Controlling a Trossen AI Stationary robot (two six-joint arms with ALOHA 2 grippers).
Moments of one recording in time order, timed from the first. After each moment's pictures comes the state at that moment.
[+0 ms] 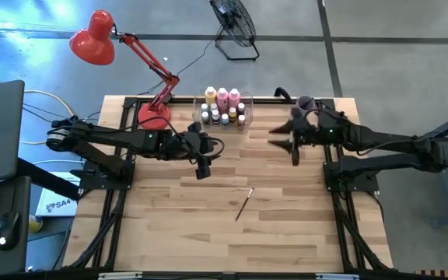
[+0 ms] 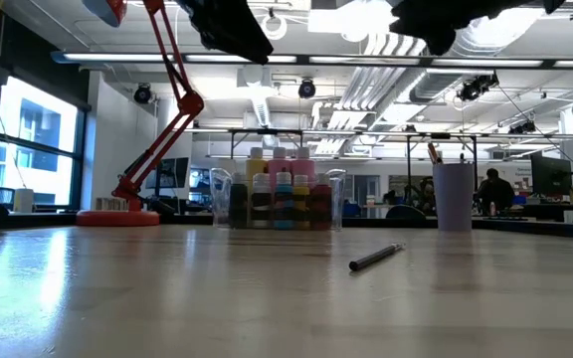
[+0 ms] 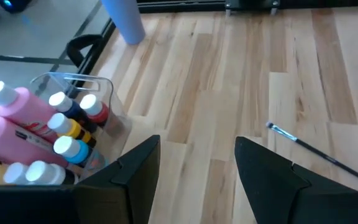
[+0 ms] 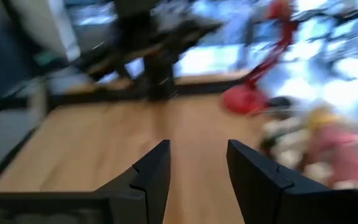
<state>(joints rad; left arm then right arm) -0.06 1.36 1.18 -0.40 -0.35 -0.03 -0.21 0.84 0.73 -0.09 -0.09 0.02</state>
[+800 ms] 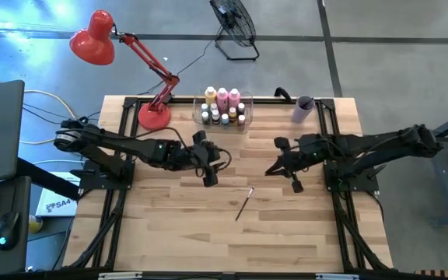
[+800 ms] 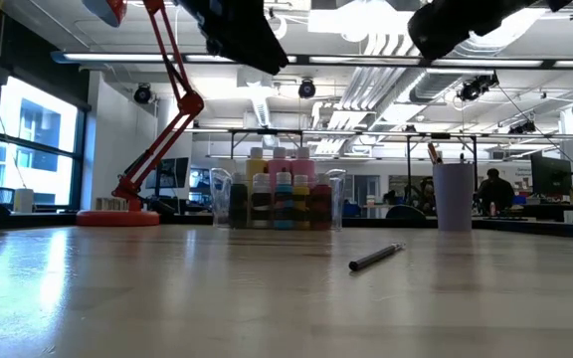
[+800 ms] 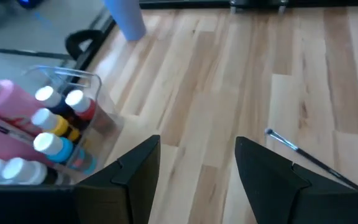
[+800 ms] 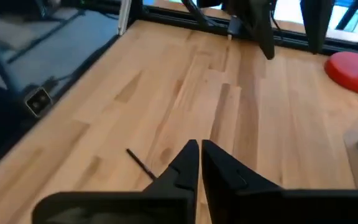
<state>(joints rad) -0.13 1.45 1.18 -0.33 -0.46 -0.12 0.06 0.98 0.73 -0.23 -0.17 -0.12</state>
